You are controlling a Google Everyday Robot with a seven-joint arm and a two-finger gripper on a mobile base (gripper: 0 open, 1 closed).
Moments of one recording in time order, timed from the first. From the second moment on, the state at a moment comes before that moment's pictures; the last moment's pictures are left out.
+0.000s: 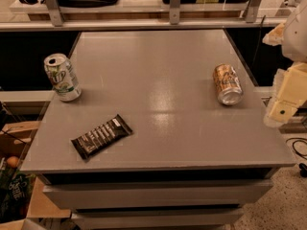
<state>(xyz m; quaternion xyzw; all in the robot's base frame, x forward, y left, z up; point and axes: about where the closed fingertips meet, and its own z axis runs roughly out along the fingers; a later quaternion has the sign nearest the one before) 0.438 -0.217 0.976 -0.60 0.78 -0.03 0.16</state>
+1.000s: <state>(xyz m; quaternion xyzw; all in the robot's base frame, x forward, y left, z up) 0.473 -0.225 0.951 -0.52 0.85 -0.01 0.12</state>
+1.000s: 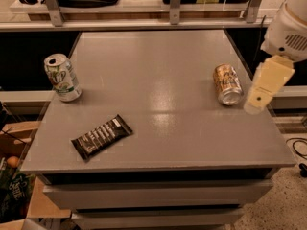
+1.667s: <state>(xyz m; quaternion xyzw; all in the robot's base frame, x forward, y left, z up) 0.520 -0.233 0.923 -0.40 0.91 0.01 0.11</state>
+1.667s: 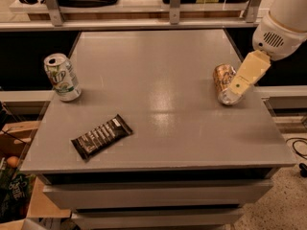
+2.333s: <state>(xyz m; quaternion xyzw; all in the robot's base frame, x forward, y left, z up) 0.551 -0.236 0.895 -0.26 0.96 0.00 0.09</state>
